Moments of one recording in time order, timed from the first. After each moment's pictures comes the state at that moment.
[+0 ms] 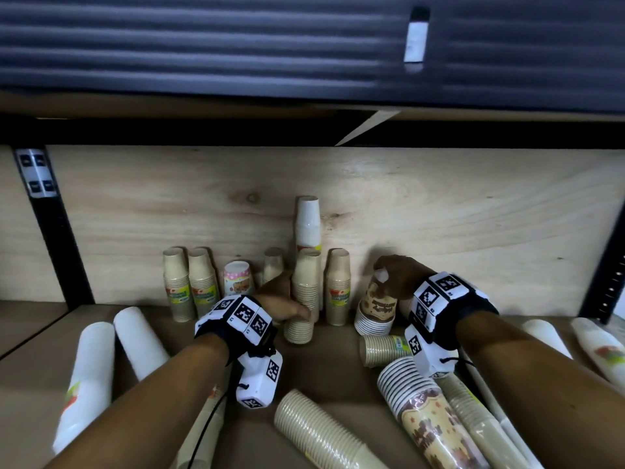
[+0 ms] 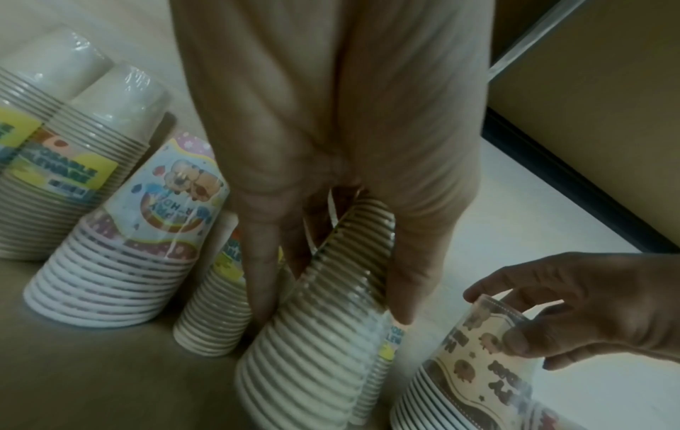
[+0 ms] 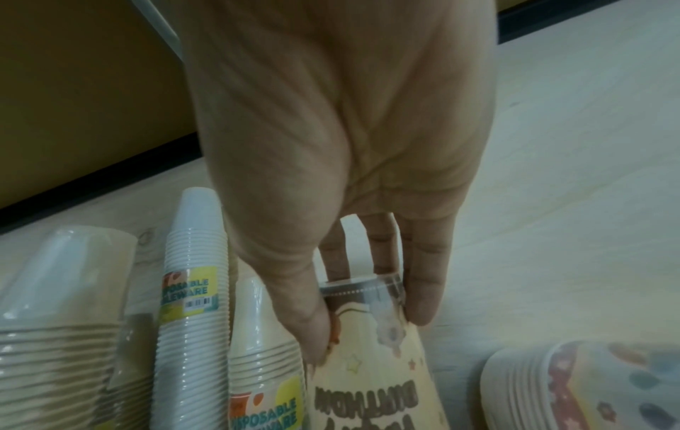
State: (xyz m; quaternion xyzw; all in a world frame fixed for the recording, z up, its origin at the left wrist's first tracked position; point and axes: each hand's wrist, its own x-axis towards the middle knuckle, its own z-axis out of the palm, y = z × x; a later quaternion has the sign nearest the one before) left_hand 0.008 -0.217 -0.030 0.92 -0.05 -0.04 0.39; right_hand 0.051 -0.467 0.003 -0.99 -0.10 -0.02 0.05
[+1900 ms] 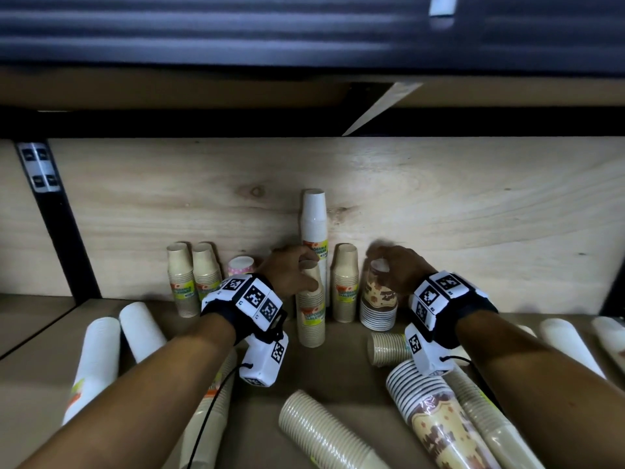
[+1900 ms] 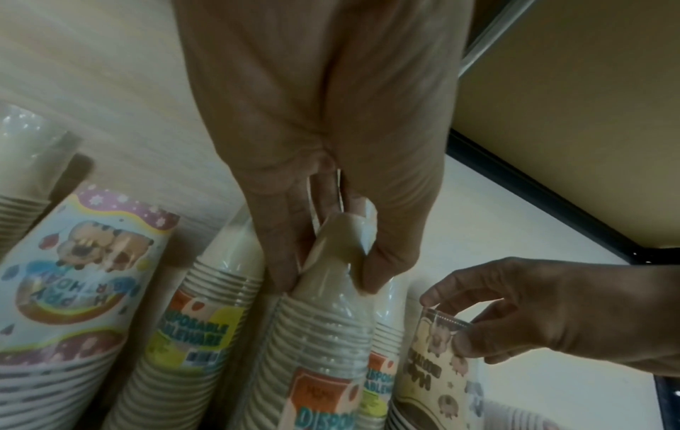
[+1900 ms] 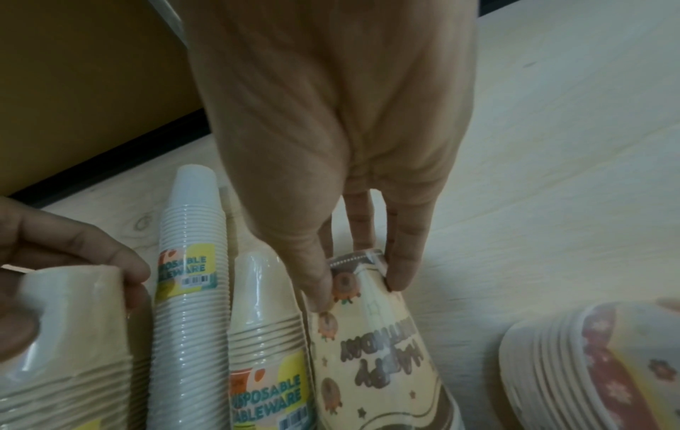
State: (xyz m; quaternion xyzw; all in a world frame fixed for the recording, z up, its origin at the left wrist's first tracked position) left_hand 0.020 -0.217 -0.004 0.92 -0.13 0.10 0.36; right_hand 0.054 -0.459 -0.001 -0.97 -0.17 -0.11 0.16
